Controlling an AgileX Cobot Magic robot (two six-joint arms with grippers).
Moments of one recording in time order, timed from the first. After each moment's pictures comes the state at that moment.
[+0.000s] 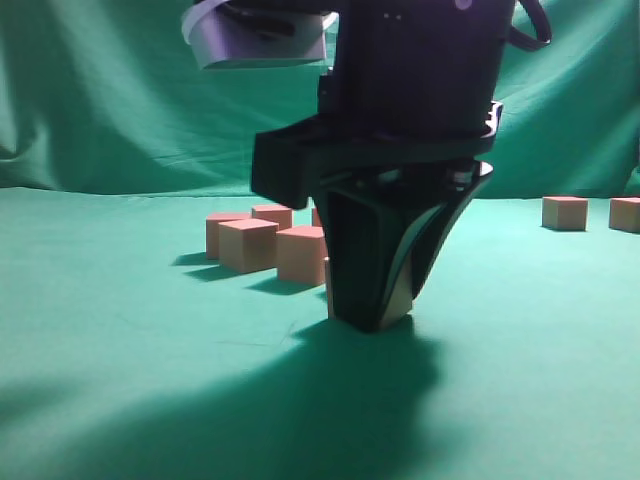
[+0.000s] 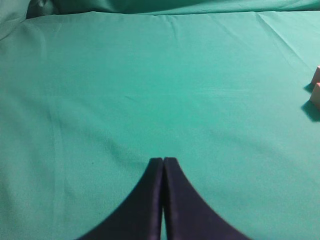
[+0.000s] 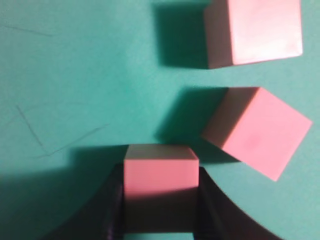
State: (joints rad) left arm -0.01 -0.01 0.02 0.02 0.35 0.01; right arm 0.91 1.77 -0.98 -0.28 0.61 0.17
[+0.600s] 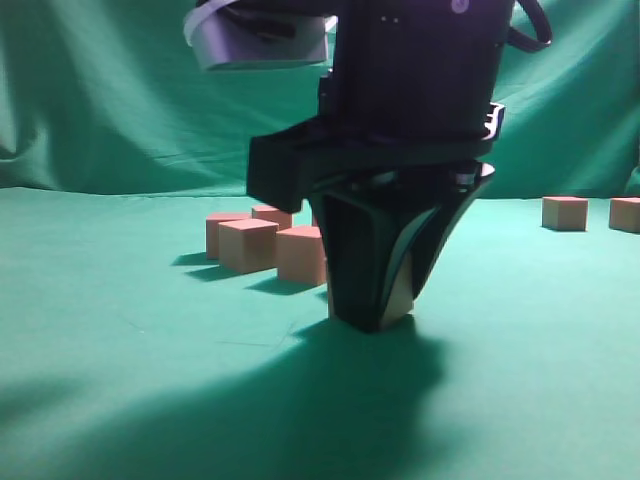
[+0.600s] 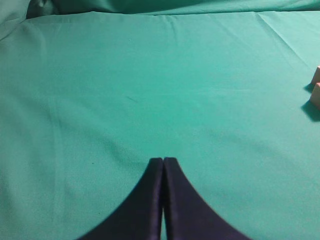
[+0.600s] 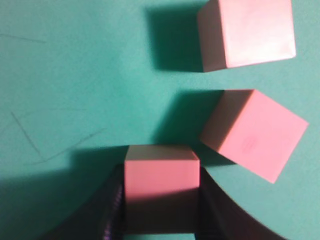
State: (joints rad) left arm -0.01 -0.01 0.02 0.02 0.35 0.01; right arm 0.91 1.78 -0.98 -0.29 0.61 0.21
